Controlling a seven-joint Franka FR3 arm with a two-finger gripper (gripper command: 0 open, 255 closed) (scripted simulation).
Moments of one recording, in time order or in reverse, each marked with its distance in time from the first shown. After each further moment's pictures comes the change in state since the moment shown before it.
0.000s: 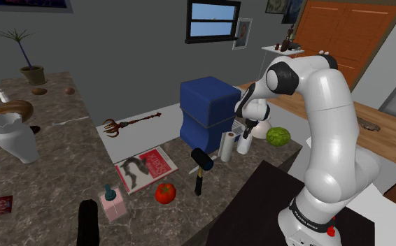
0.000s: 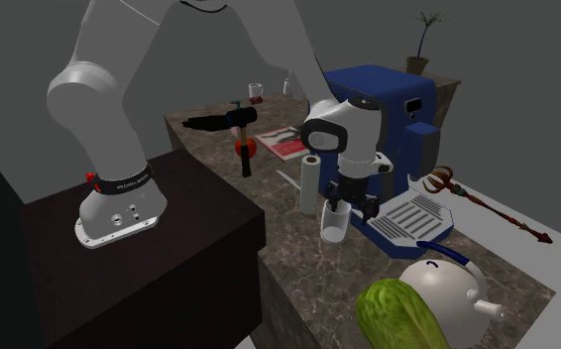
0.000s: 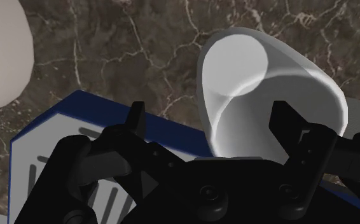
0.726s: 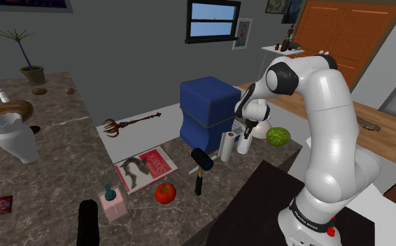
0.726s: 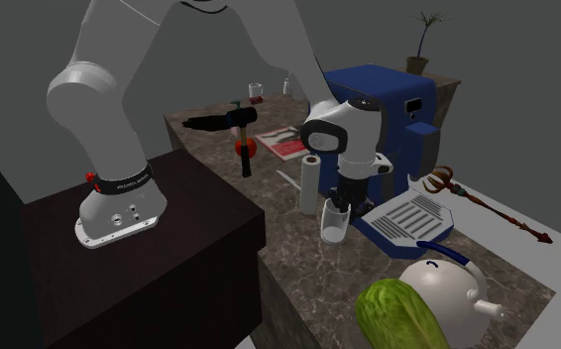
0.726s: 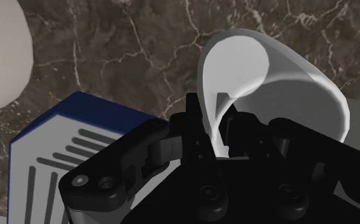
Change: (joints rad) arm -0.003 0.005 0.003 0.002 0.002 0.003 -0.003
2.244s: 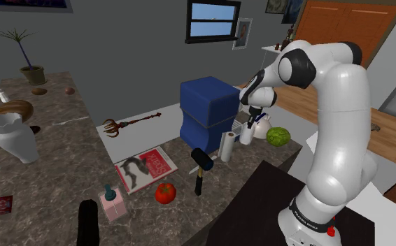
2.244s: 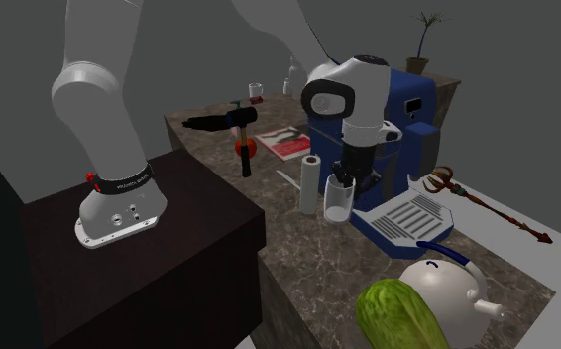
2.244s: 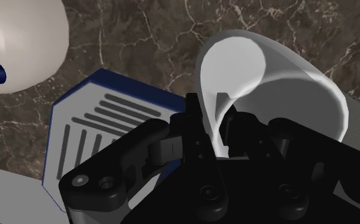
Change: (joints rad) arm 0.093 -0.201 -0.119 -0.059 -0.118 -0.141 0.081
